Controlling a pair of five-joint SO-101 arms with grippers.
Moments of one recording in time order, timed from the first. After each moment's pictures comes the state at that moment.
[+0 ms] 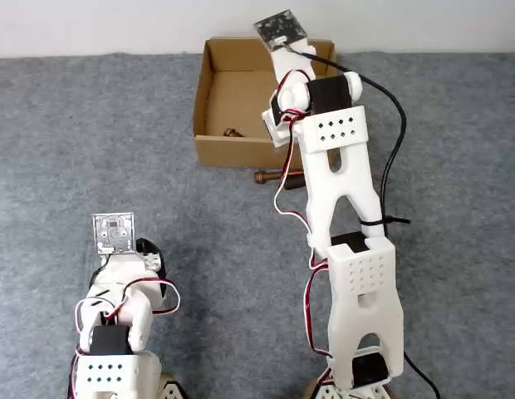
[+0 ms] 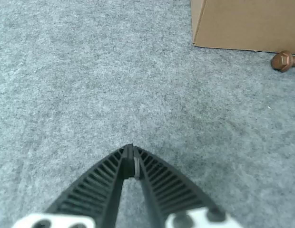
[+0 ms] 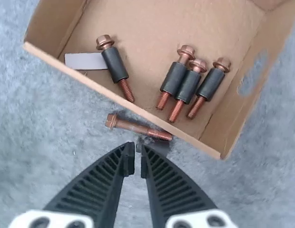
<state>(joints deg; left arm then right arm) -5.7 -85.8 97.2 41.8 9.8 -17.8 42.4 -72.3 100.5 14.0</state>
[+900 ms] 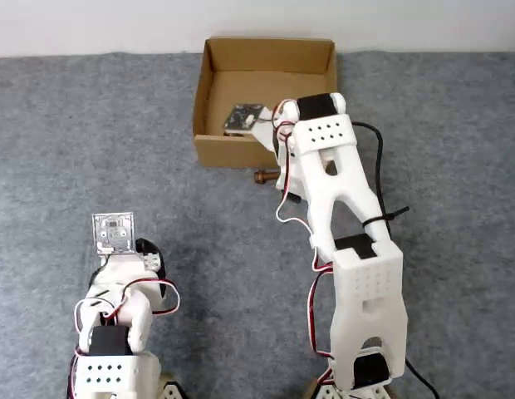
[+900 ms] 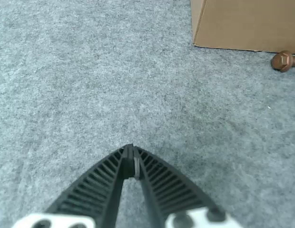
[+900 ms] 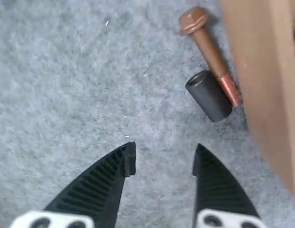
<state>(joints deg) -5.7 -85.8 97.2 41.8 9.8 -16.8 38.5 -41.6 99.8 53.2</state>
